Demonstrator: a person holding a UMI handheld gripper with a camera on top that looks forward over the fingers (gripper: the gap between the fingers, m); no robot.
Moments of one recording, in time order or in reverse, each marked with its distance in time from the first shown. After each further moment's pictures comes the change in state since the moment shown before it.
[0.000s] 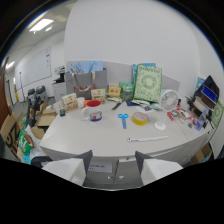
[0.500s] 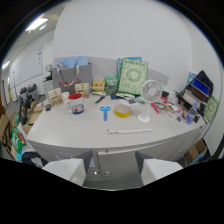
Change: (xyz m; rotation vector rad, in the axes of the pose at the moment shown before) arm 0.071 0.032 0.000 -0.033 0.097 0.016
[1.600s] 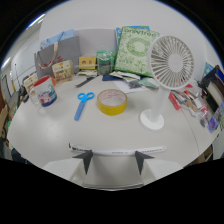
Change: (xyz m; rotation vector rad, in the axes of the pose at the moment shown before) arm 0.070 0.011 0.214 -0.177 -0.101 -0.040
